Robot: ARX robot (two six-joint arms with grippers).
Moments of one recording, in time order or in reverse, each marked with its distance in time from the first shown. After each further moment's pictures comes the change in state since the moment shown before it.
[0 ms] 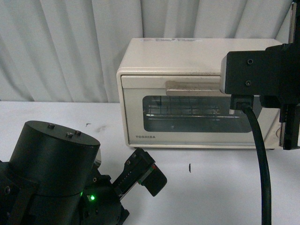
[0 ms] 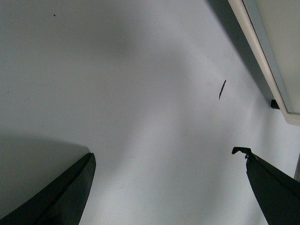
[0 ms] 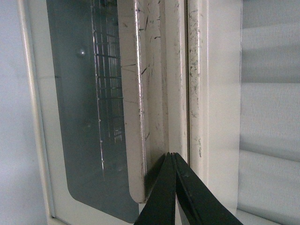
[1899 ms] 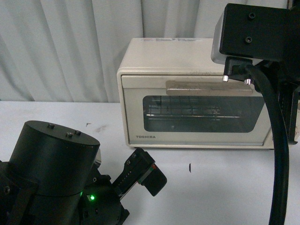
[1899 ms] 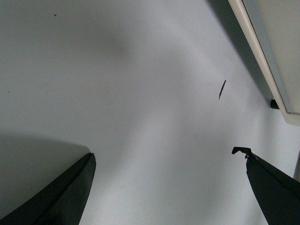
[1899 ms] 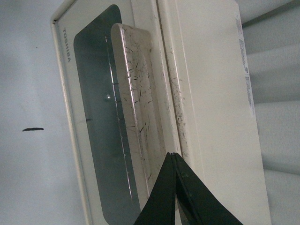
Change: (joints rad) left arm 0.000 0.000 -0.001 0.000 0.000 0.000; right arm 0.036 -0.070 0.085 -0.224 -0.093 0.187
